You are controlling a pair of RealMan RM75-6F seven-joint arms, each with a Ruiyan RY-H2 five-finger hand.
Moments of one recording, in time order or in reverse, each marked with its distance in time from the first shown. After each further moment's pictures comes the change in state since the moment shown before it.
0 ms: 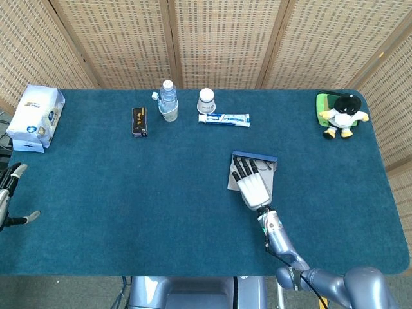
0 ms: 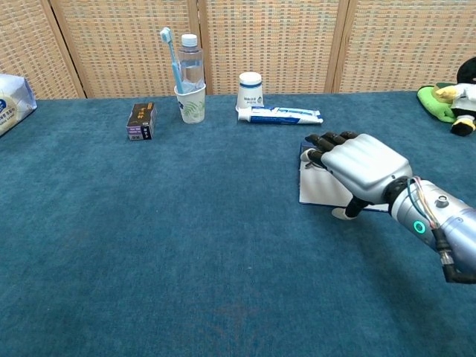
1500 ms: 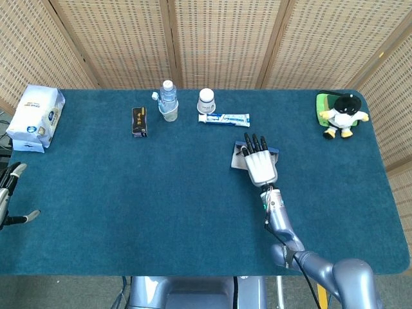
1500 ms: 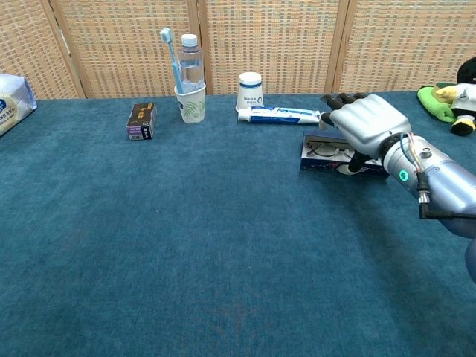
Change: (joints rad) left arm -0.006 -0.001 -0.004 0.005 -0.017 -0.016 0.001; right arm 0.106 -0.062 0.158 0.235 0.062 -0.074 0.022
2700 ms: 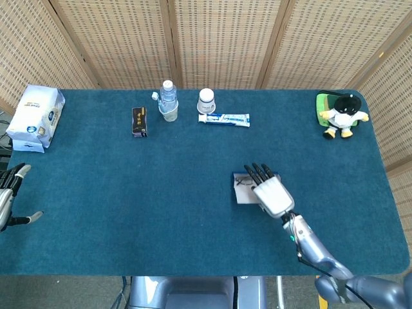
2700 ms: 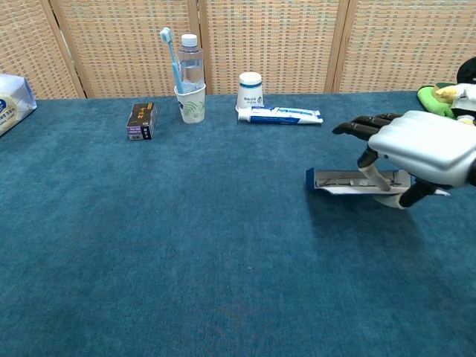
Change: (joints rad) left arm -0.007 -0.003 0.007 -0.010 0.009 -0.009 0.020; right arm -0.171 0.501 -0.277 -0.699 -0.228 0.070 0.064
